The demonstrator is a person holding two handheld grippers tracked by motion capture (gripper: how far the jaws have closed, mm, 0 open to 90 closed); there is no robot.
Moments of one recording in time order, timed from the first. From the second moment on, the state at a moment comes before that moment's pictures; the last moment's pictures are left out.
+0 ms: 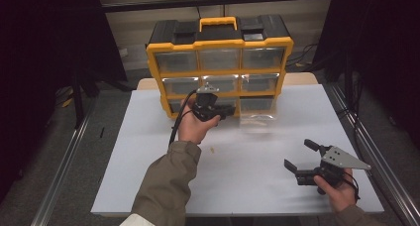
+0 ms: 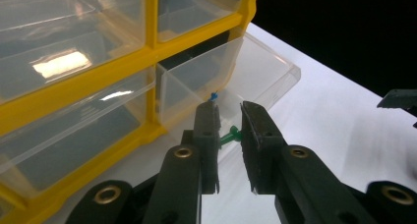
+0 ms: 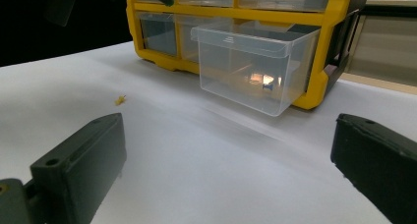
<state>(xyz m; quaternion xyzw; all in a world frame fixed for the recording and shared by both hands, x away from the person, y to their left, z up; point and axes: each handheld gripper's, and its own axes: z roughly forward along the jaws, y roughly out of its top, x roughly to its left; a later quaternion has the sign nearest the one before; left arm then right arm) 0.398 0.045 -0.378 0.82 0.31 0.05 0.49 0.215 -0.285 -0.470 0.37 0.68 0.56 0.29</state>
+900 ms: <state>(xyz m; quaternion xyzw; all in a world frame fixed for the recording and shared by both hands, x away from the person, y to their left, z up) 0.408 0.025 -0.367 0.82 0.30 0.05 0.49 0.215 -0.286 -0.469 0.37 0.68 0.56 0.29</state>
